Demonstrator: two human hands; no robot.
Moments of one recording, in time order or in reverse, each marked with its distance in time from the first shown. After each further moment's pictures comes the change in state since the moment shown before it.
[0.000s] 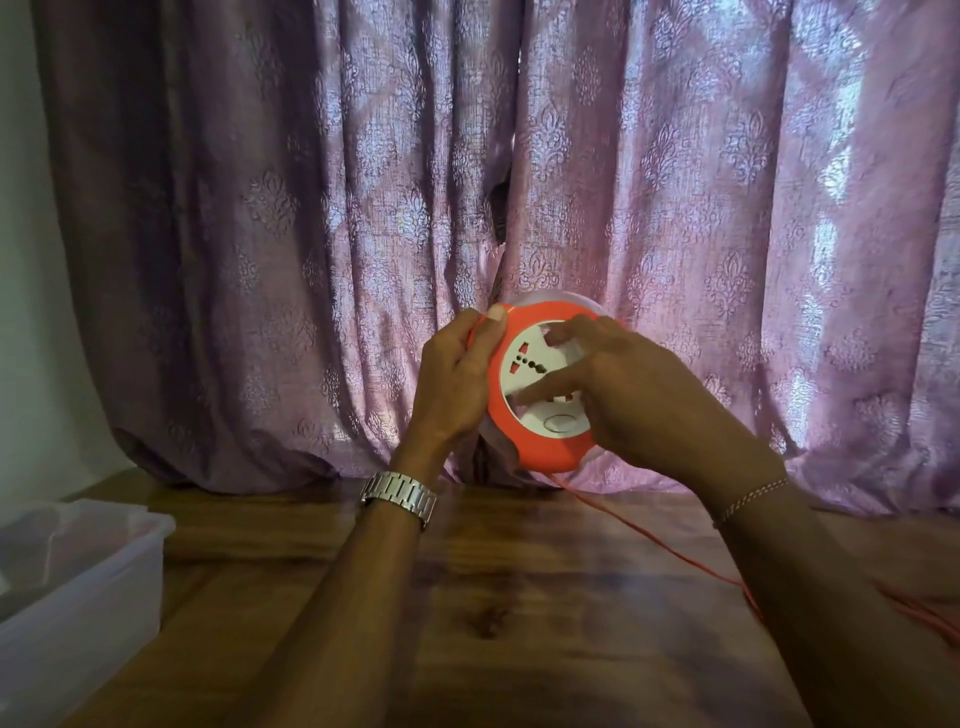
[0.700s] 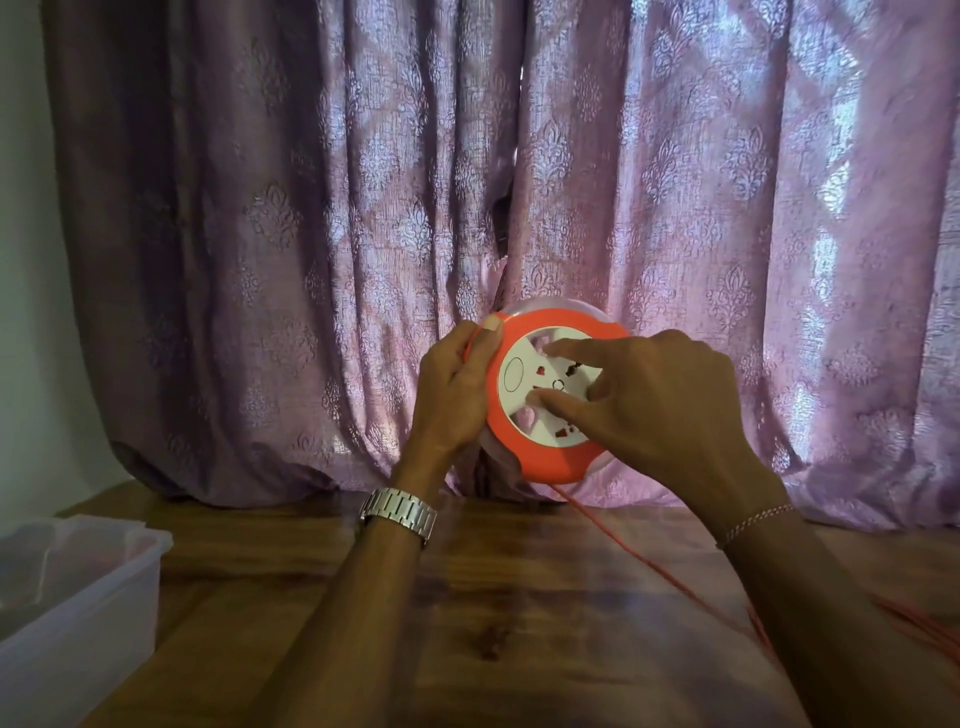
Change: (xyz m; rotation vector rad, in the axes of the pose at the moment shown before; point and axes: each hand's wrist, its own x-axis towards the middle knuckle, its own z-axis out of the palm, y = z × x) left_hand 0.001 0.004 -0.002 -0.060 0.013 -0.032; right_hand -0.003 0.001 0.006 -0.020 0.367 0.258
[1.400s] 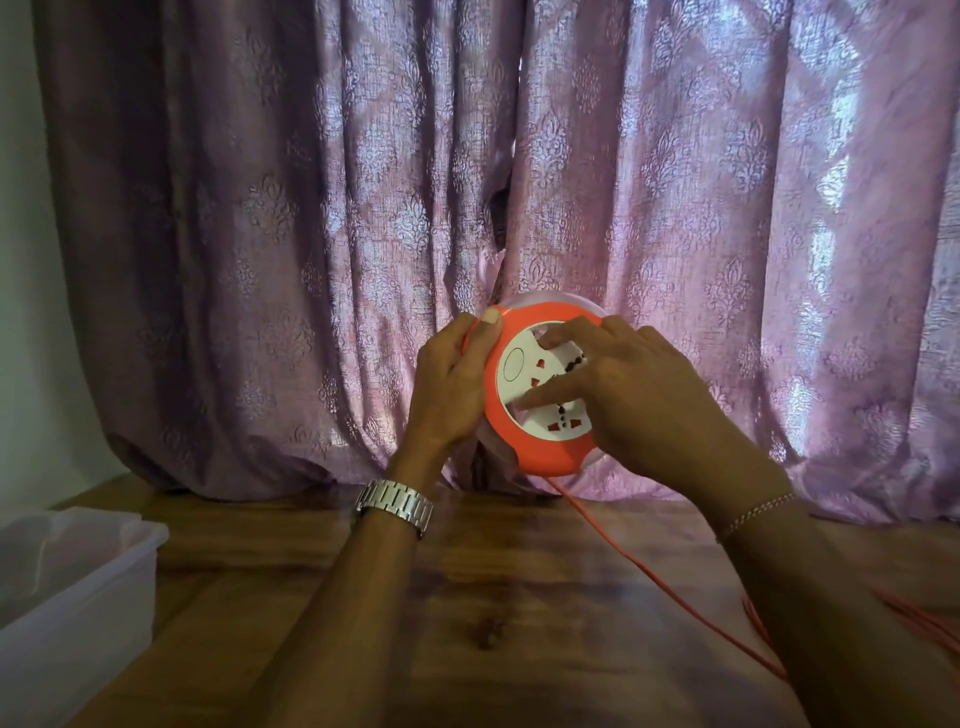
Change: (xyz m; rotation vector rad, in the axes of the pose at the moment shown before) left_hand 0.001 -0.002 0.000 0.035 -0.005 0.028; right_hand 0.004 -0.002 -0.003 -0.028 -0.248 -0.305
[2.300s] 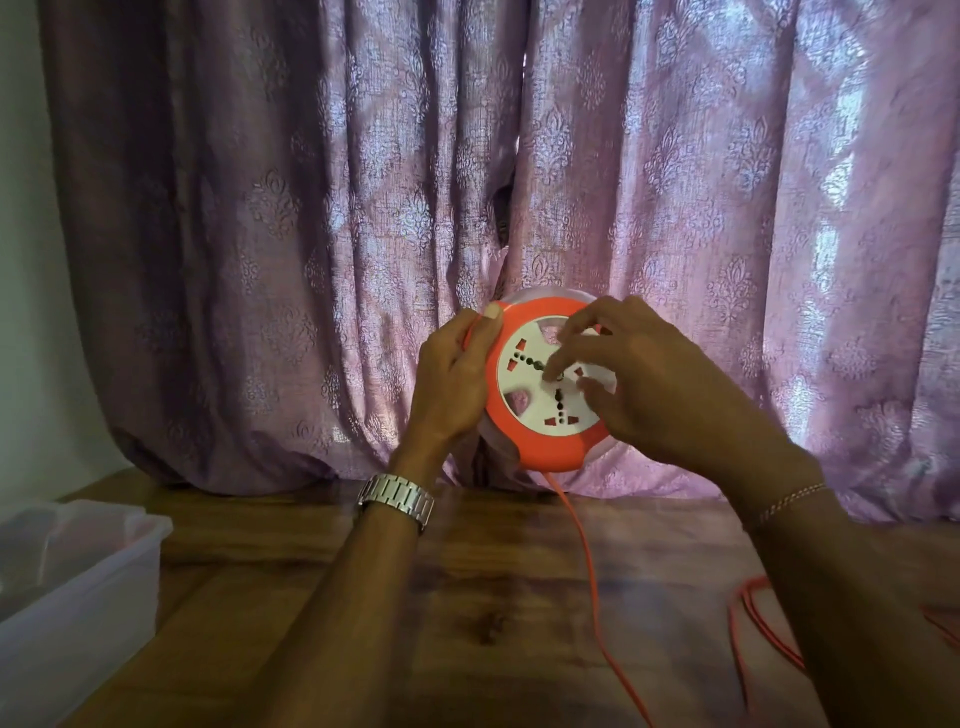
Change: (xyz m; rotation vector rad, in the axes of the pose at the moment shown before) left_hand 0.002 -0.002 -0.001 -0.019 0.007 -0.022; right_hand -0.002 0.013 -0.002 0.222 0.042 0.091
